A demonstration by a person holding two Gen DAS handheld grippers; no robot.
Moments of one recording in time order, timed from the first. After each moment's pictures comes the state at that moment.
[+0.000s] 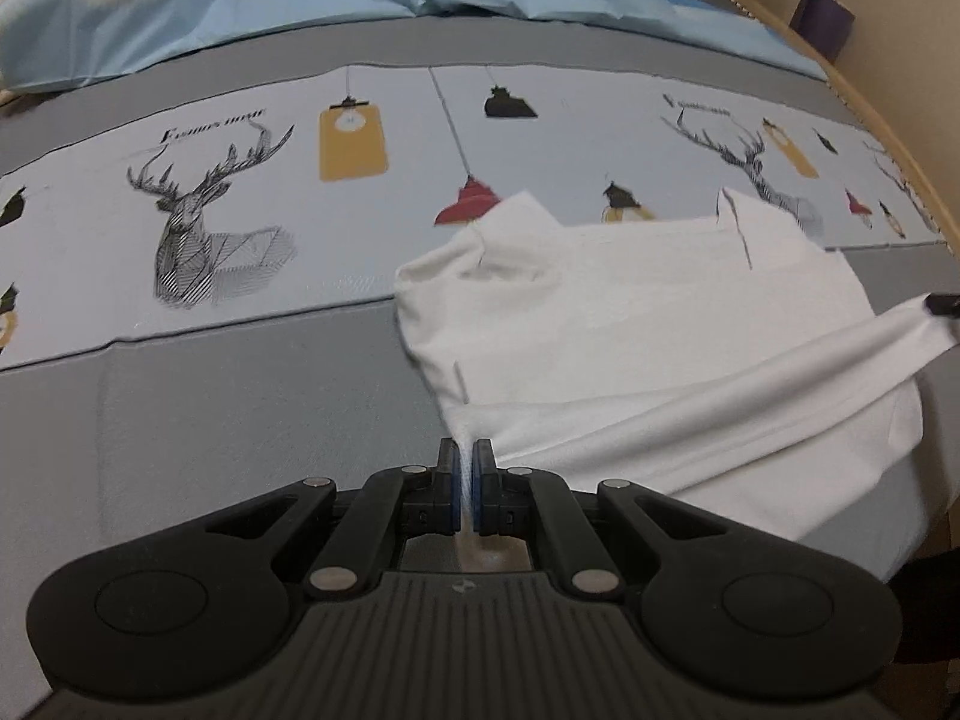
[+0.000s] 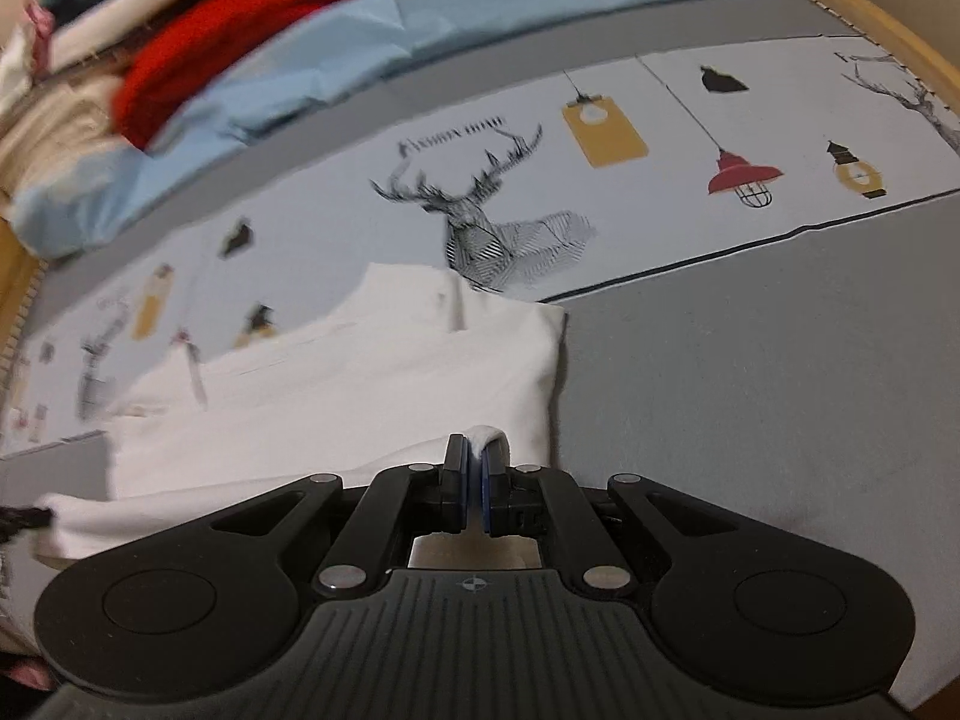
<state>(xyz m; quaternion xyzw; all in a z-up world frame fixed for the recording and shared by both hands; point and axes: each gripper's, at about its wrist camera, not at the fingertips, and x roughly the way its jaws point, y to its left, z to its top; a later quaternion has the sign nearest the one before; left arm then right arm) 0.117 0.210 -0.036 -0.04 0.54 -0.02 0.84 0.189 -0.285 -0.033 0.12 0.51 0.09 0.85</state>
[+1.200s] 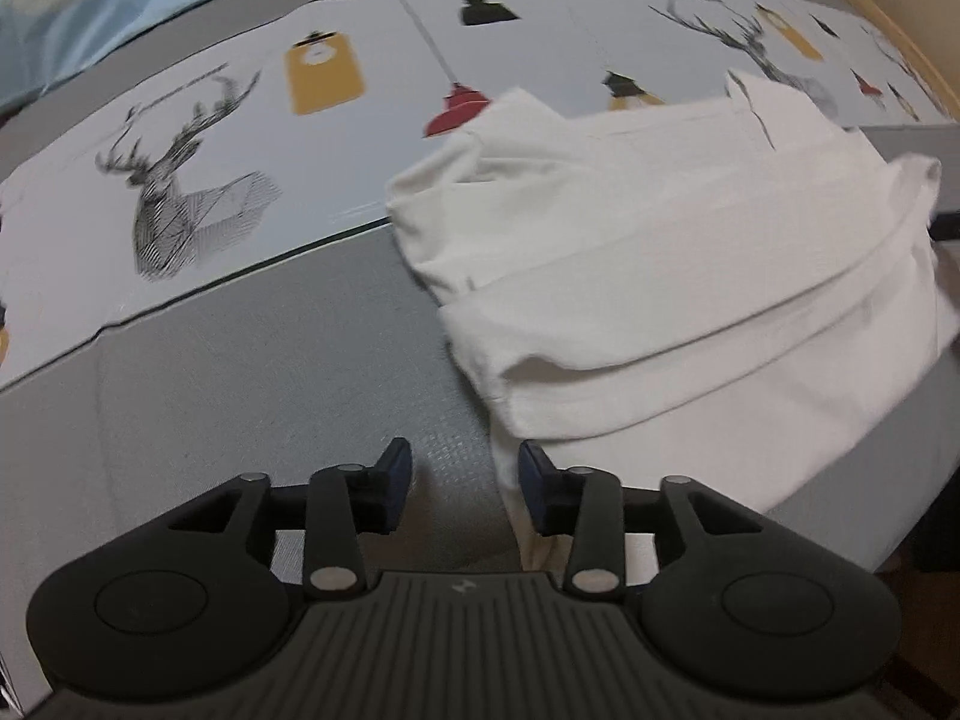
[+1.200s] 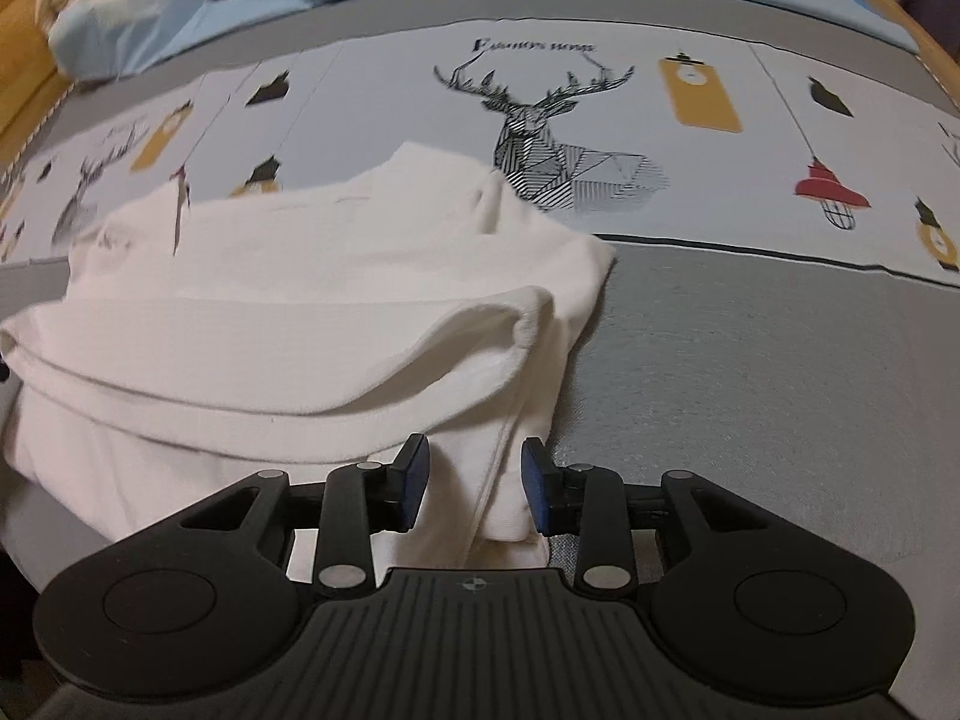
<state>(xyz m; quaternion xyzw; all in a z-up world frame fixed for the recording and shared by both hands) 0.112 0.198 -0.074 0.05 0.59 -0.04 0.80 0.186 -0.256 -0.073 -0.03 0.54 0.17 0.83</state>
